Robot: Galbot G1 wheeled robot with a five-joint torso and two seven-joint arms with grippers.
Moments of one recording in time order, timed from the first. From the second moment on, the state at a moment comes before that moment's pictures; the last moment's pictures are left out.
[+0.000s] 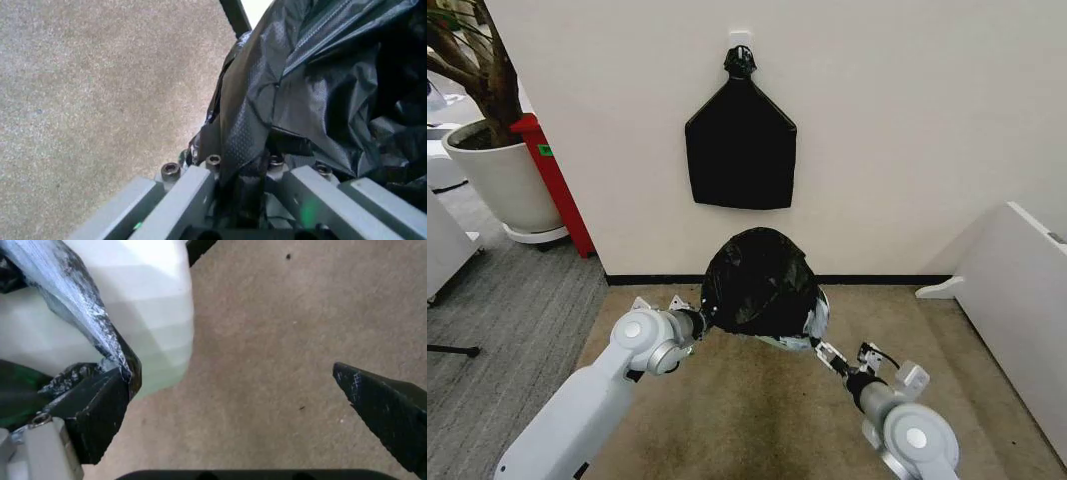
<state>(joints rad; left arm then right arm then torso) 0.90 -1.06 -0.09 -1.94 -2.02 0.09 -0.97 -1.47 1.25 0.42 2.03 1.19 -0.37 0.51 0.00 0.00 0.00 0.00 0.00</state>
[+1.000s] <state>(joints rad) 0.92 -1.02 0.02 -1.91 -1.36 0.10 -0.72 -1.41 1.01 0.45 2.45 1.04 -0.38 0.50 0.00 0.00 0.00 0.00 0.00</state>
